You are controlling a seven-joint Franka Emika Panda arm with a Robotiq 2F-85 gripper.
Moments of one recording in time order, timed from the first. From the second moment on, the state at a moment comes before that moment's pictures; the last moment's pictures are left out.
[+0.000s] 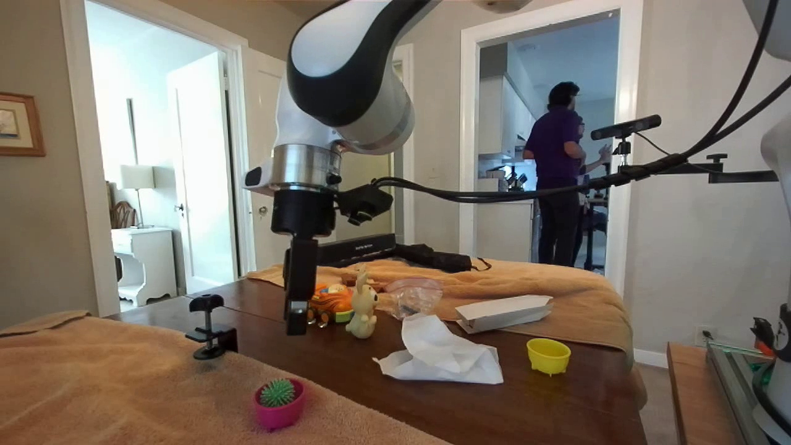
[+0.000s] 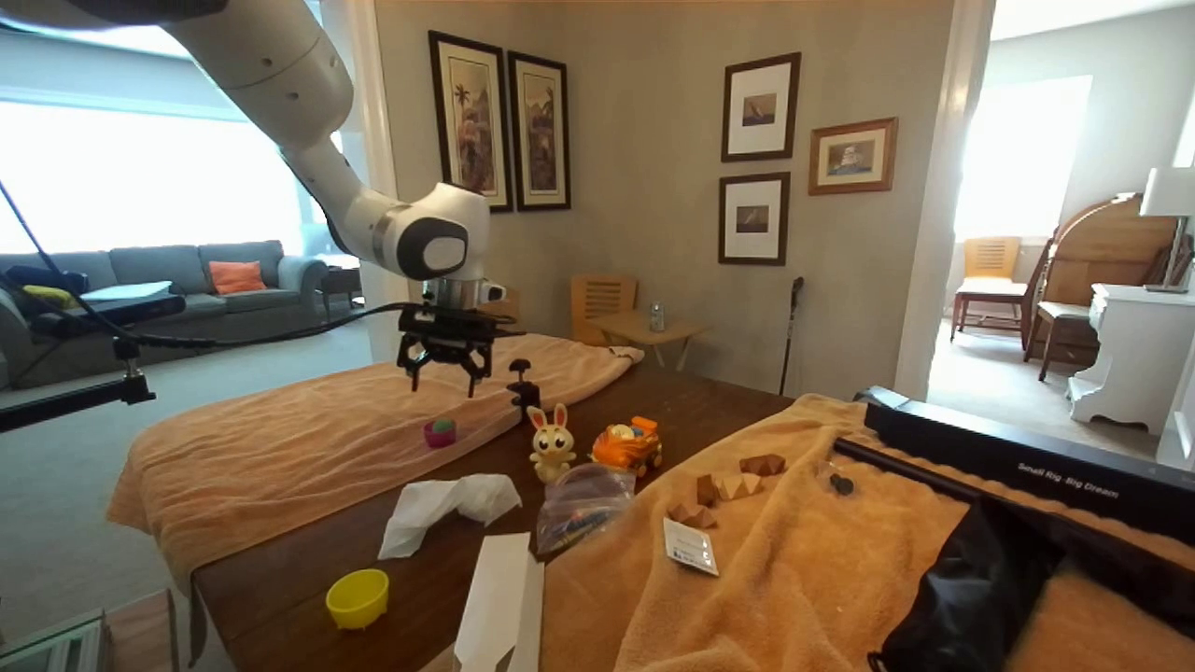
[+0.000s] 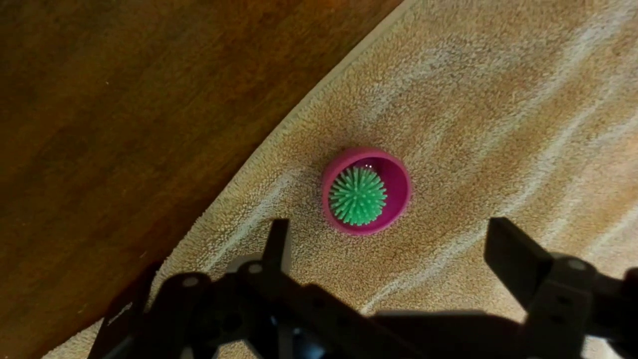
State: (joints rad) arm 0.25 0.38 0.23 -2.00 0.19 2.39 -0.66
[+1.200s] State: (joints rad) arm 0.26 0.46 0.28 -1.97 0.04 2.44 -0.51
